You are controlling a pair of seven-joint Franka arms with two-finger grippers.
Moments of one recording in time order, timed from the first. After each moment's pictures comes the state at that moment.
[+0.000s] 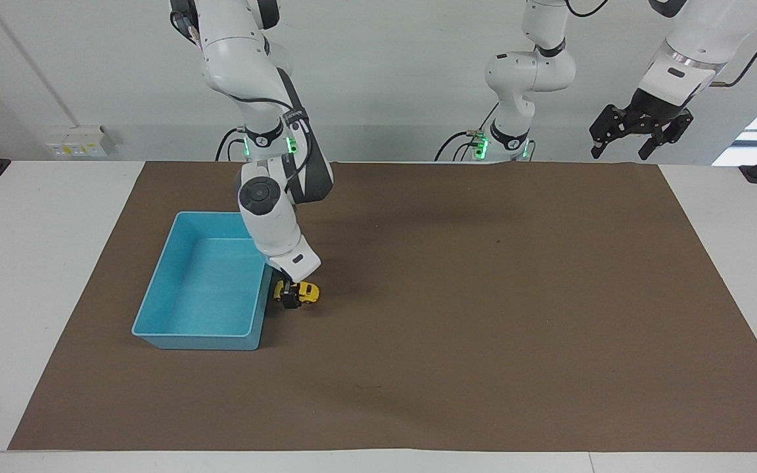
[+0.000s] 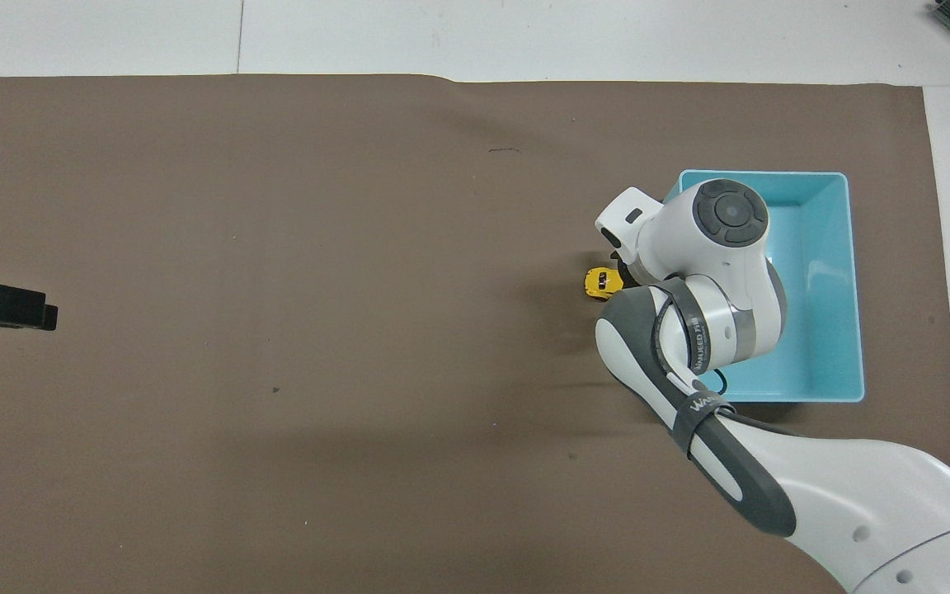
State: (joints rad) left arm -0.06 -0.14 0.01 -1.66 -0.04 1.52 0.01; right arm 0.26 0.38 0.00 -1.89 0.04 2.27 -1.31
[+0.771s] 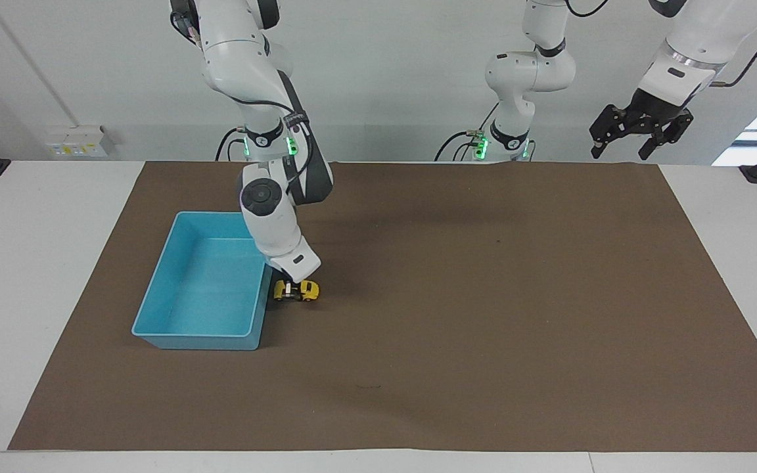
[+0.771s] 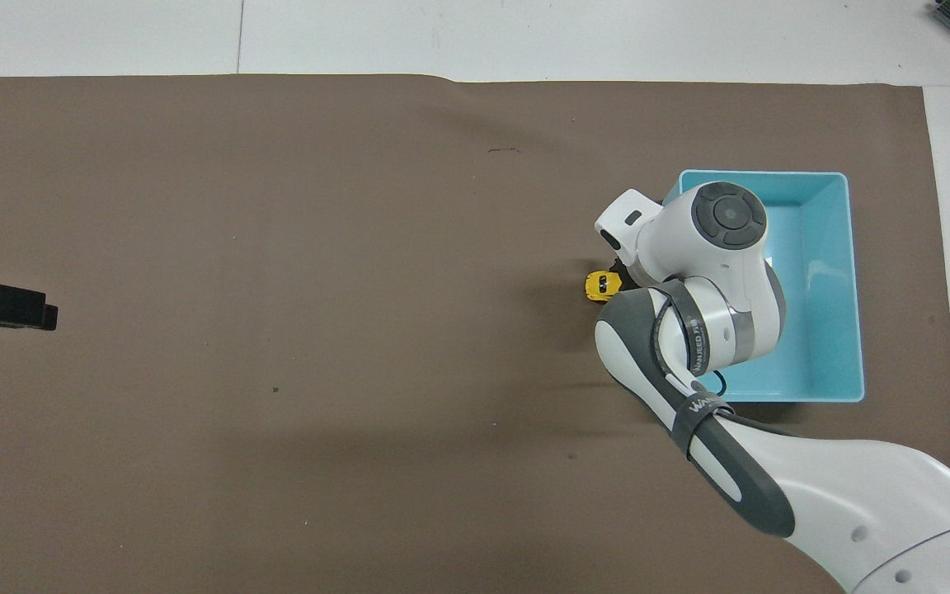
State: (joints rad) left arm -0.06 -0.14 0.01 -1.66 -0.04 1.52 0.01; right arm 0.27 0.38 0.00 -1.89 0.04 2.27 -1.31
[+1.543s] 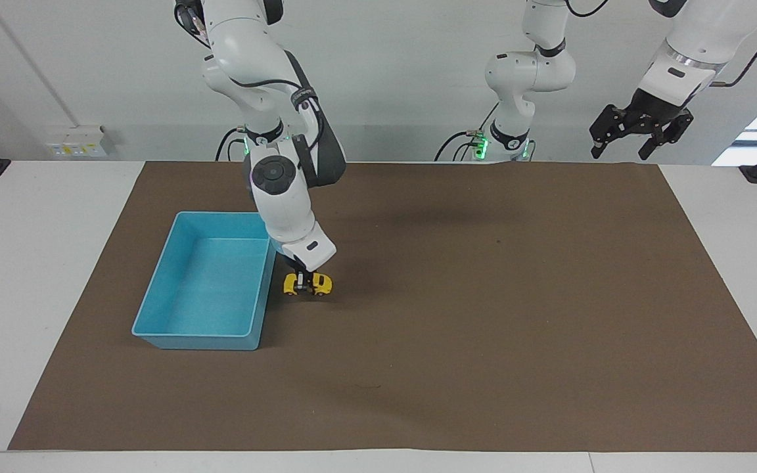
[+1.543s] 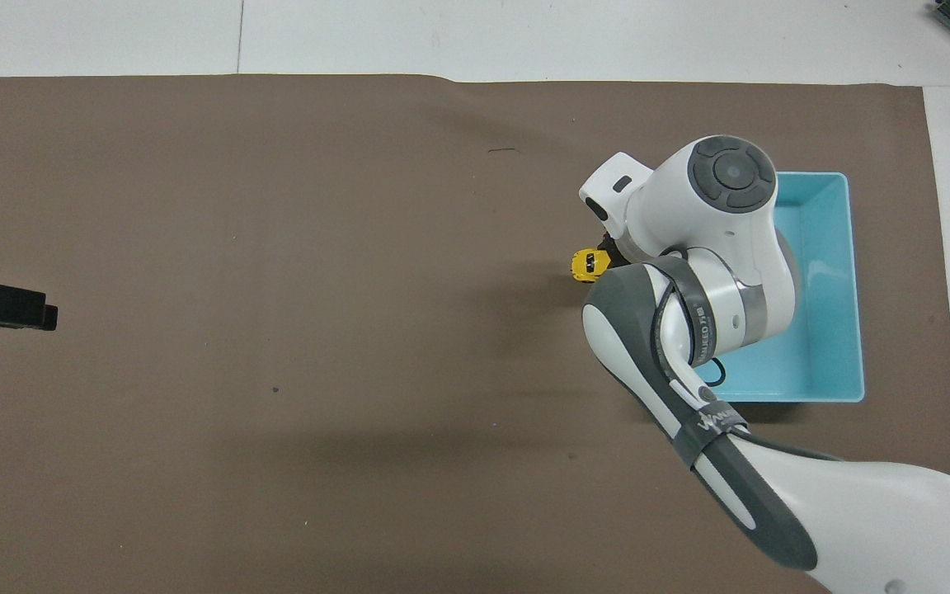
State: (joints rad) left arm -0.06 -0.14 0.01 -1.66 -0.04 1.52 0.01; right arm 0.31 0.34 -0.01 -1.71 0.04 2.06 -1.25
